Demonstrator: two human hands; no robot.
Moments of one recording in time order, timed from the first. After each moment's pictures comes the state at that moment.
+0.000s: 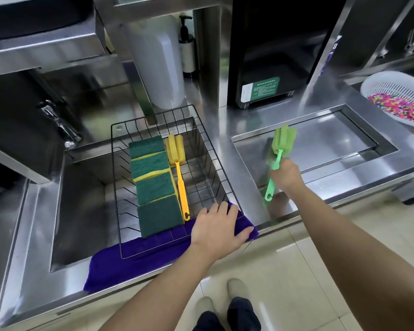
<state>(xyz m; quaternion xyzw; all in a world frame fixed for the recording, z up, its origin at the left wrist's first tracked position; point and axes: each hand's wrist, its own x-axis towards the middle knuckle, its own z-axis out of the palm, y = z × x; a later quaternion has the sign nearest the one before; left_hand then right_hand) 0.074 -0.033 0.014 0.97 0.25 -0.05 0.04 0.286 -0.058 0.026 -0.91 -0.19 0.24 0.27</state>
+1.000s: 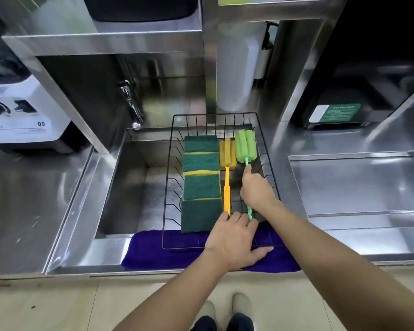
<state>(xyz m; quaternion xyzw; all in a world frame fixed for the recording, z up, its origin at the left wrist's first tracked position) 0.037 0.000 0.009 0.96 0.27 -0.02 0.03 0.160 0.048 0.032 -0.83 -0.53 0.18 0.00</state>
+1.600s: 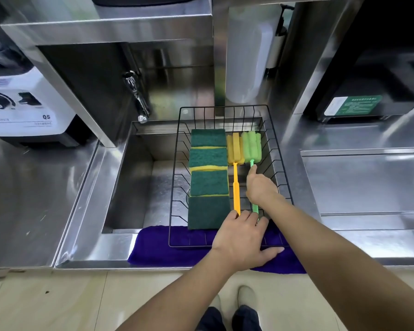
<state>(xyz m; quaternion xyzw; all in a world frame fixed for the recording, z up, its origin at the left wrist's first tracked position) 0.038 -0.001 0.004 0.96 0.27 0.01 0.06 0.157 0.064 0.013 -0.82 -0.52 0.23 -0.08</state>
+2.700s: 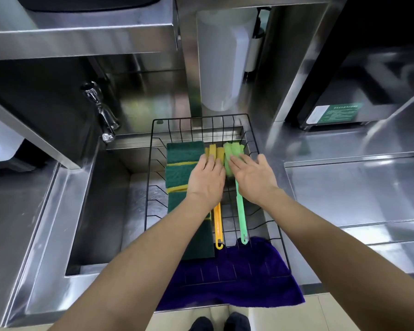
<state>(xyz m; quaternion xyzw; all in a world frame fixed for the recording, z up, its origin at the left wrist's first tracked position) 0.089 0.147 0.015 0.92 0.31 -0.18 -0.17 0.209 0.099 0.028 -0.70 -0.69 0.02 -0.16</state>
